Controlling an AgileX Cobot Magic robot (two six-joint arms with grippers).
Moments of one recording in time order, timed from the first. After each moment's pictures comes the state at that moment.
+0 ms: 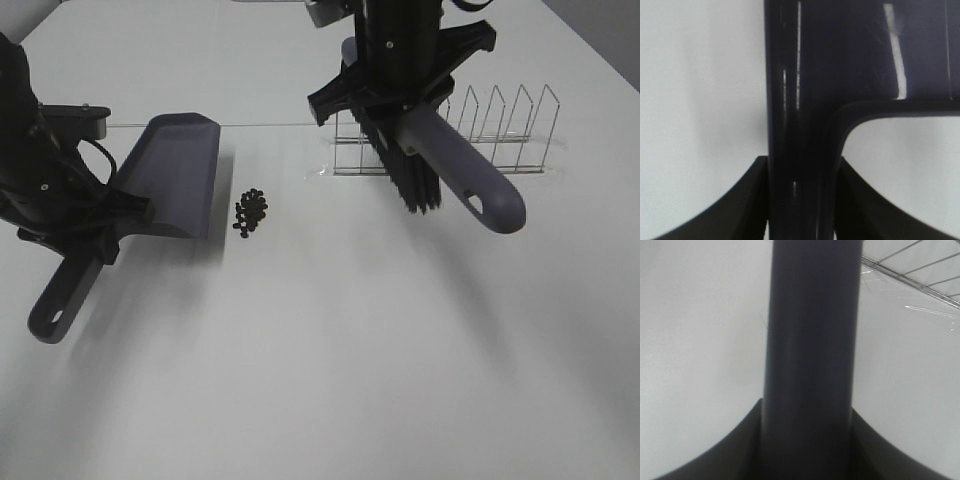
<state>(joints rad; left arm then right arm) -0.24 1.89 -1.13 0.00 0.64 -0.21 0.64 2.09 -1.86 -0.31 1.22 0.34</state>
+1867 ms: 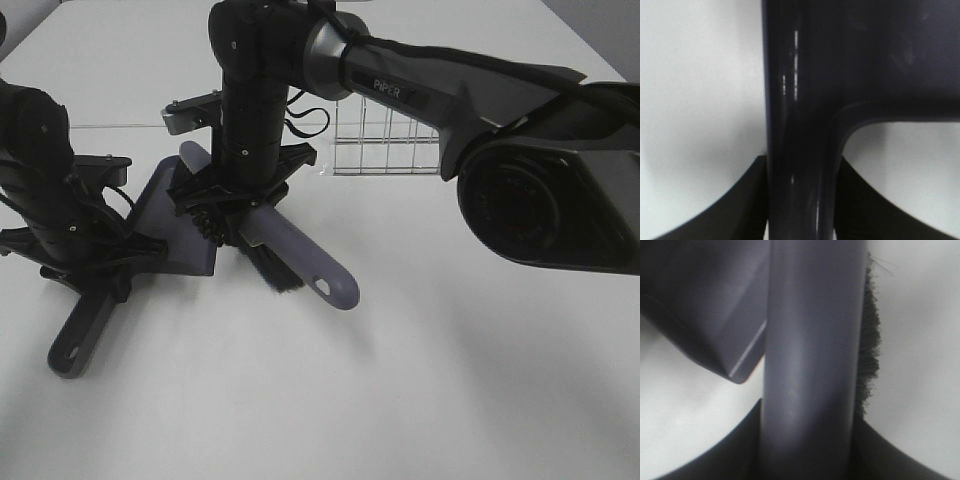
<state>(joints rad) -0.24 2.05 -1.13 -0.01 0.59 -0.21 0.74 2.58 -2.36 0.11 1.20 0.05</state>
